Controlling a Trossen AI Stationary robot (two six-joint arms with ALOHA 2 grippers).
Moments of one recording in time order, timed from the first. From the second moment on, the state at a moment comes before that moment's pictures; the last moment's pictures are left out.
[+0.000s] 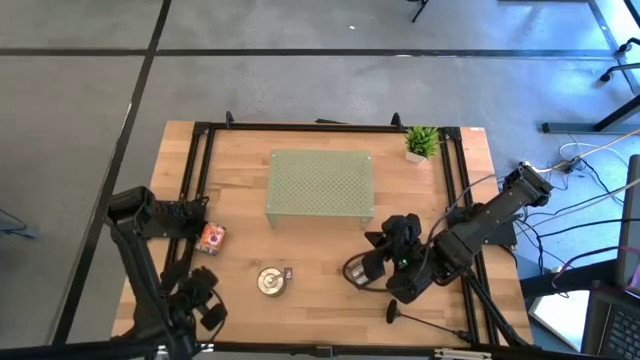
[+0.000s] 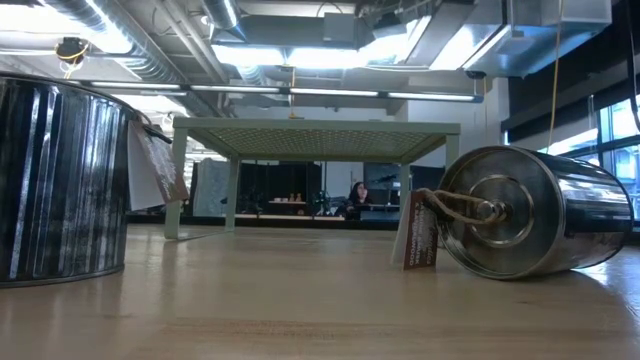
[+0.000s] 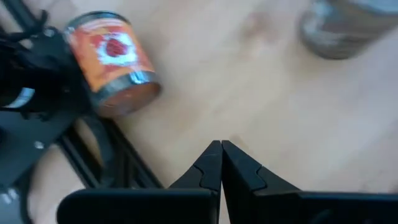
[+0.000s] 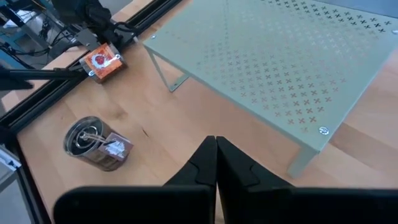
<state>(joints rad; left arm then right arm) -1.16 1.77 1.43 -1.57 -0.29 -2.04 0.67 1.59 1.48 -1.07 0.87 1.40</state>
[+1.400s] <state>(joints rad) -1.19 1.70 1.13 -1.57 -0.17 -1.28 0.68 1.59 1.43 -1.09 0.90 1.48</state>
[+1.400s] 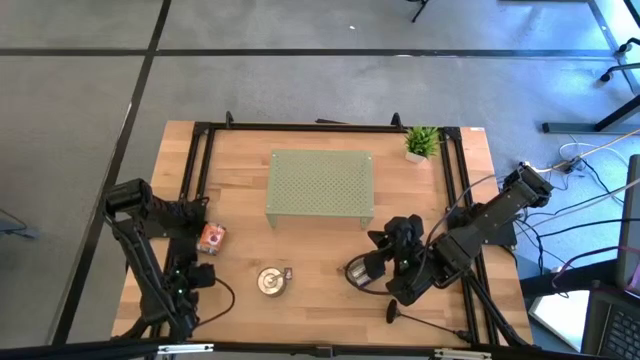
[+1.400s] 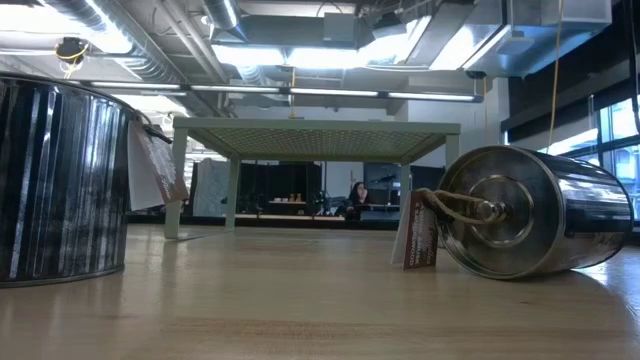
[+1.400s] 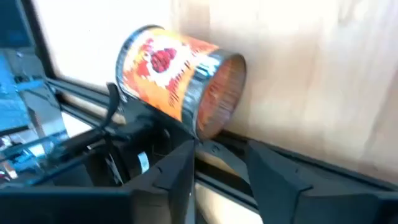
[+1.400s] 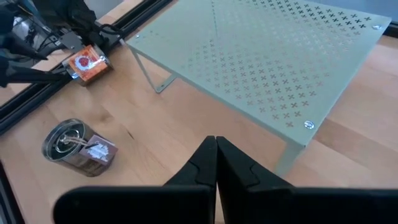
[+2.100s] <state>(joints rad) -1.19 1.85 0.98 -1.54 -0.28 -1.26 0.70 1.59 1.43 -1.09 0.94 1.47</state>
